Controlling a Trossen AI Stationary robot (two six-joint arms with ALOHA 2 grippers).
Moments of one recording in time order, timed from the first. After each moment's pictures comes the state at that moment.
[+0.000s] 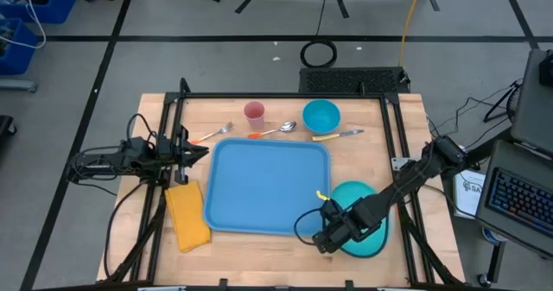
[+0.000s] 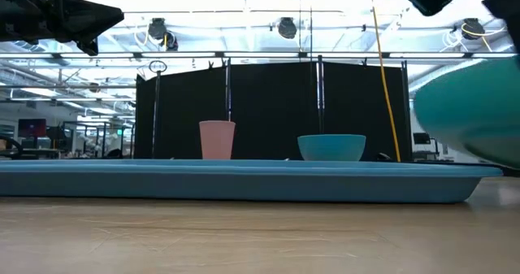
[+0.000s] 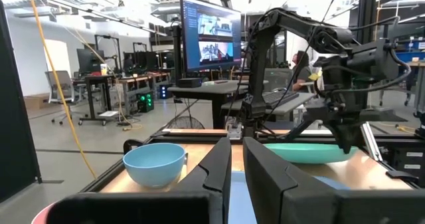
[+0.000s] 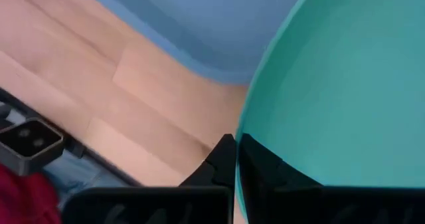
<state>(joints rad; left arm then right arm) 0.00 0.01 0.12 0.06 -0.10 0.05 0.60 1.71 1.29 -0.90 0.00 1.62</state>
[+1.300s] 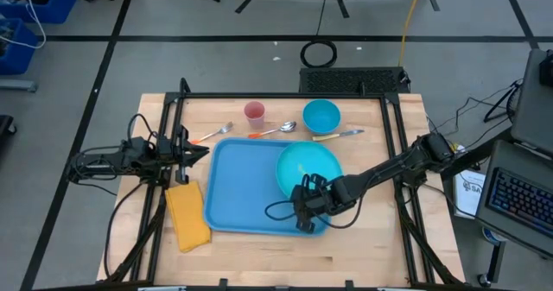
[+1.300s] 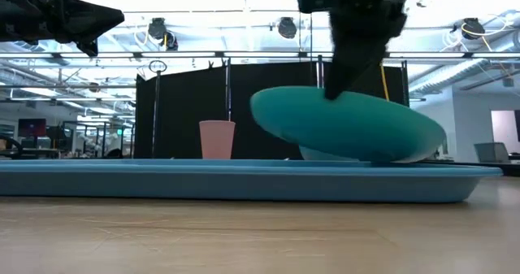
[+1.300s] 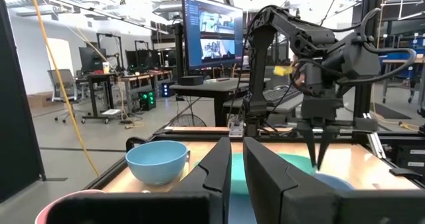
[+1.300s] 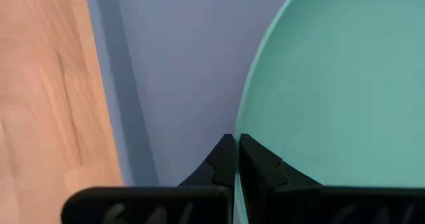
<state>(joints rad) 0.00 0.01 0.12 0.05 -0.10 0.05 0.37 1.77 1.29 -0.67 0.24 0.65</state>
